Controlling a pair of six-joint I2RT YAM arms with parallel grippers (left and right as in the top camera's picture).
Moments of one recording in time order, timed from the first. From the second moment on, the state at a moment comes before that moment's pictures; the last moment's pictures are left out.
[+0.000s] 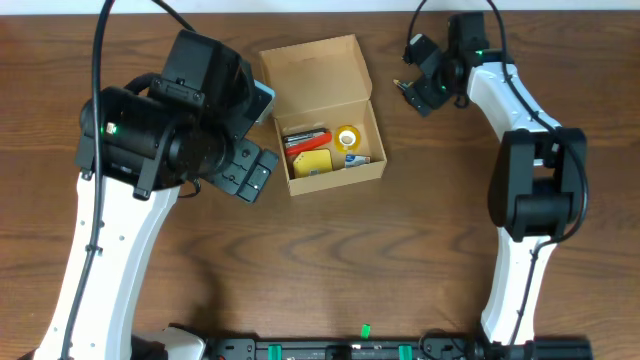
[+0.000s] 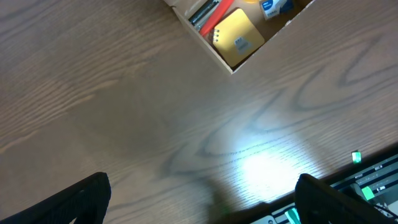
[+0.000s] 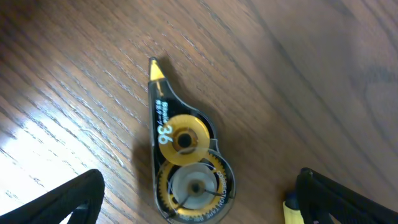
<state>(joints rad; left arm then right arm) -0.39 1.52 2.00 -1.69 -0.01 0.17 0.06 2.30 1.80 -0.60 -0.17 -0.66</state>
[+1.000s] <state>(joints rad) -0.39 1.52 2.00 -1.69 -0.01 0.17 0.05 2.37 1.80 -0.55 -0.28 -0.59</state>
